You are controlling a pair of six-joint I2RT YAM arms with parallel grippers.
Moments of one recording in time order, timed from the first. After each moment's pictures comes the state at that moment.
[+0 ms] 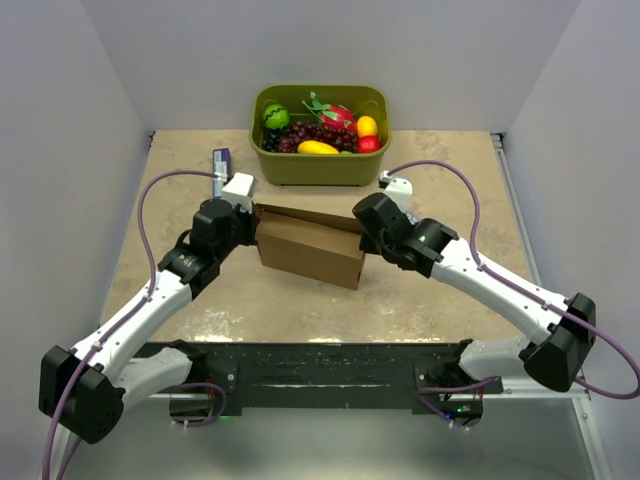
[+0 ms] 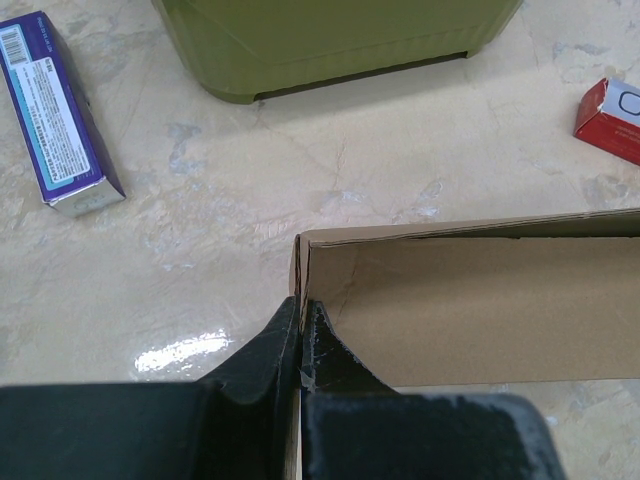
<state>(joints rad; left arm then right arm) -0.47 1.04 0.77 -0.15 -0.11 -0.14 0.84 1.30 1.21 -0.75 0.52 0.82</state>
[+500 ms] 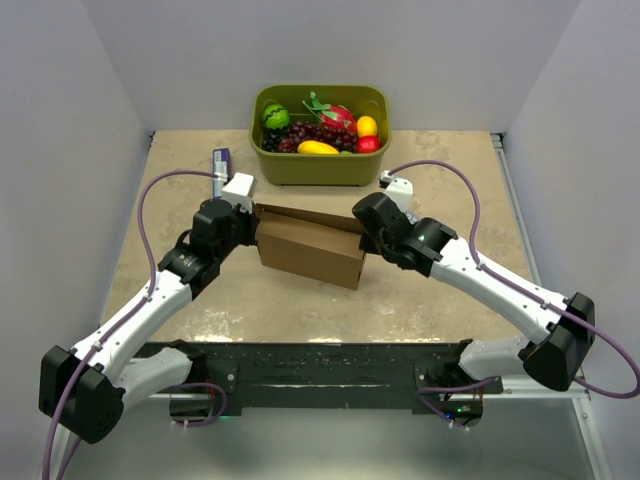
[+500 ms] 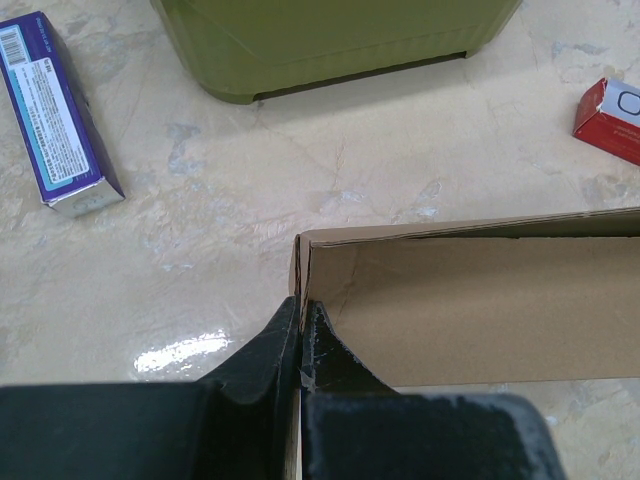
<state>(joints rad) -0.47 1.04 0.77 -0.15 -0.11 -0.14 0.84 1.31 1.22 -0.76 0.52 0.84</state>
